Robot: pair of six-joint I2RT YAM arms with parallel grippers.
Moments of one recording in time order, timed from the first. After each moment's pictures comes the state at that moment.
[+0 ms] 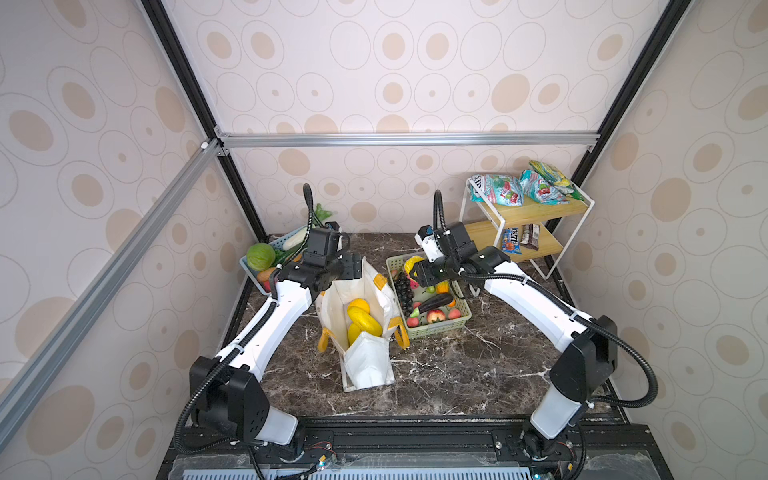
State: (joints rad) left arm -0.31 1.45 1.33 -0.57 -0.06 -0.27; right arm 0.61 1.71 1.64 -0.71 -0.12 0.13
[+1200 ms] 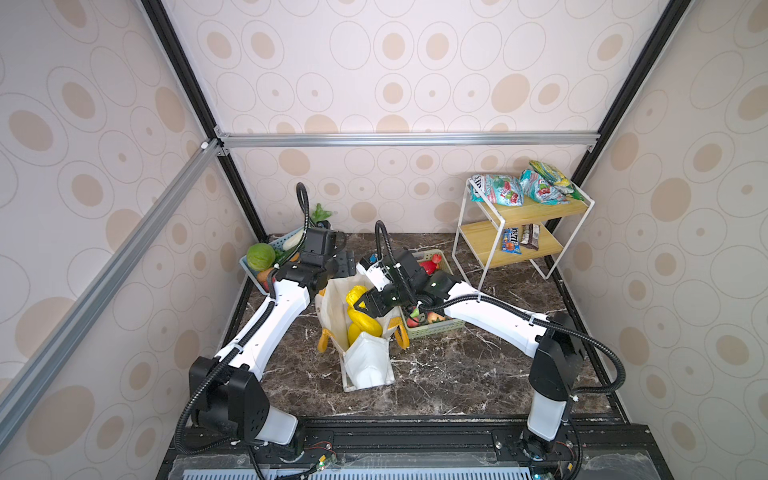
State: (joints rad) left arm -0.28 1.45 1.33 -0.57 -0.16 -0.32; right arm 0.88 1.85 1.64 -0.48 -0.27 0.20
